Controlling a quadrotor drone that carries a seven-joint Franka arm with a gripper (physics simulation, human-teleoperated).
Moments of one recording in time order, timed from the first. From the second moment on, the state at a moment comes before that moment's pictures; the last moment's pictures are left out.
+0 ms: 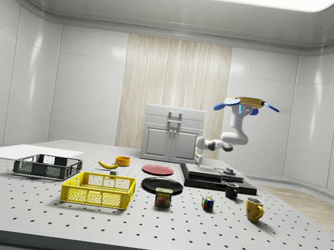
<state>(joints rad) -1.17 -1.45 1.21 -2.78 -1.95 1.58 1.62</state>
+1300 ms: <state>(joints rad) -1.18 -1.47 1.21 -2.77 -1.94 1.60 1.62</state>
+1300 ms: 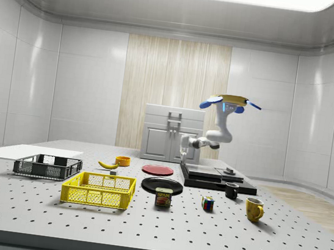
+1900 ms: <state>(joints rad) -1.18 -1.48 1.21 -2.77 -1.94 1.61 1.62</state>
